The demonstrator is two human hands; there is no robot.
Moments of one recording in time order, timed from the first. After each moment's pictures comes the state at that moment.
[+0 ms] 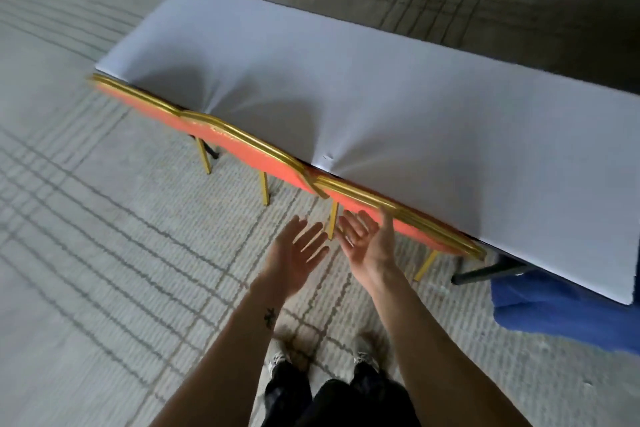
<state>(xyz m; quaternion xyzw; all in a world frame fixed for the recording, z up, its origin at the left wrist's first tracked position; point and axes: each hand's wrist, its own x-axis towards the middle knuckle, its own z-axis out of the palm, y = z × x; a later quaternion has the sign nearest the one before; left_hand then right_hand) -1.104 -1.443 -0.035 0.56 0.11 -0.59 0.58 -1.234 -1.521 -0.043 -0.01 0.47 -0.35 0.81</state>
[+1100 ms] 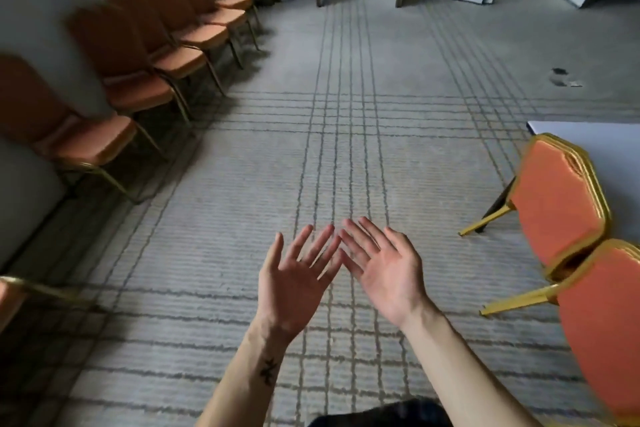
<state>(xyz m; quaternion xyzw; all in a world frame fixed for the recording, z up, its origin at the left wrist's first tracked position) -0.831 -0.861 0.092 0.24 0.22 -0.15 0.93 -0.817 -1.025 0.104 -0.32 0.20 0.15 0.91</state>
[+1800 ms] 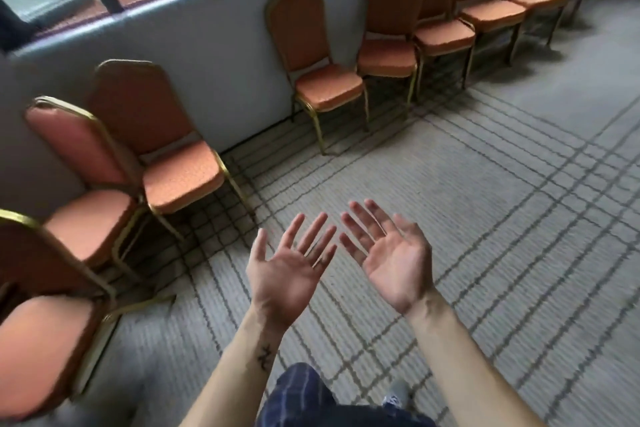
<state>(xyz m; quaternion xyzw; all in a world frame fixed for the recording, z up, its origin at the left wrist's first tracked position) -0.655 -0.637 0.087 0.14 0.34 0.28 0.88 -0.507 -0.737 0.081 -0.29 0.03 0.54 0.79</state>
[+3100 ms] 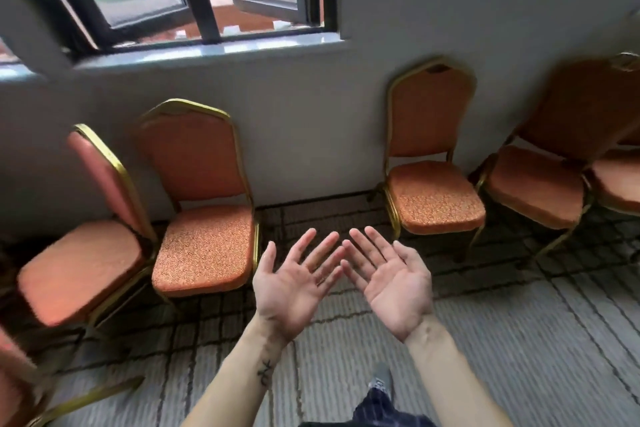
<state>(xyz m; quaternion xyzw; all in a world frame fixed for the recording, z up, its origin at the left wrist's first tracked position) -0.381 -0.018 0.061 0.10 0.36 0.44 0.82 -0.210 -0.058 0.072 -0.34 -0.01 0.68 0.64</state>
